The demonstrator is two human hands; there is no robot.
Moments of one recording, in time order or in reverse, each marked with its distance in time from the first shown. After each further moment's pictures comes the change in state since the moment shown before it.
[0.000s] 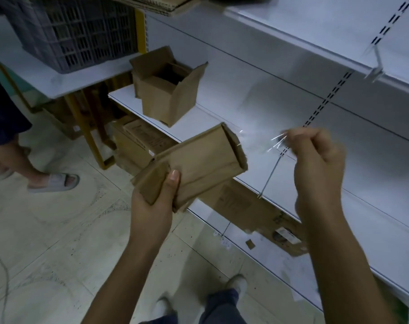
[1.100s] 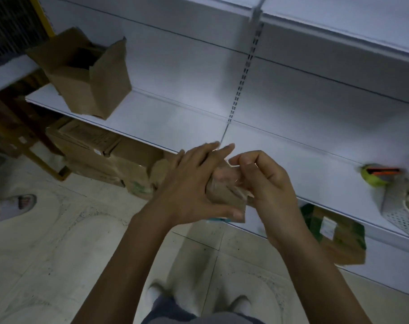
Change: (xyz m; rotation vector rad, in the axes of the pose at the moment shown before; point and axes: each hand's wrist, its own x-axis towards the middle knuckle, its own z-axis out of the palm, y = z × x) left_hand -0.042 -0.026 0.151 0.857 -1.003 0.573; right_hand -0.035 0.039 -0.128 0.122 -0.200 0.282
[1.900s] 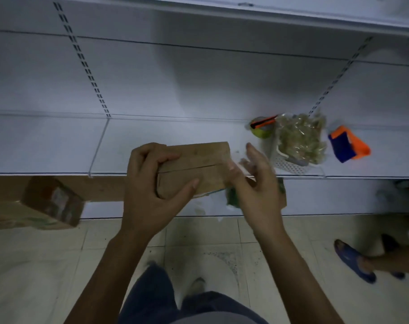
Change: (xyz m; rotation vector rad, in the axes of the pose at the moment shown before) left_hand 0.105 0.196 0.203 -0.353 0.325 0.152; right_hand -0.032 0.097 -0.307 -0.084 0.545 0.084
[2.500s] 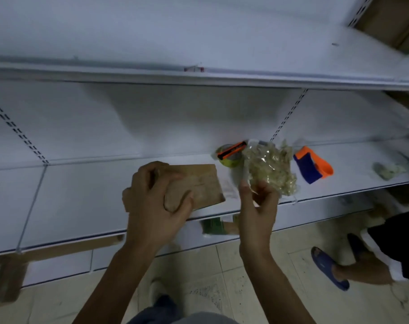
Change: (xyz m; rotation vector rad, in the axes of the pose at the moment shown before) left_hand 0.108 -0.048 0.109 0.080 -0.198 -0.099; right_hand 0.124 0.032 -0.012 0.216 0.525 0.090
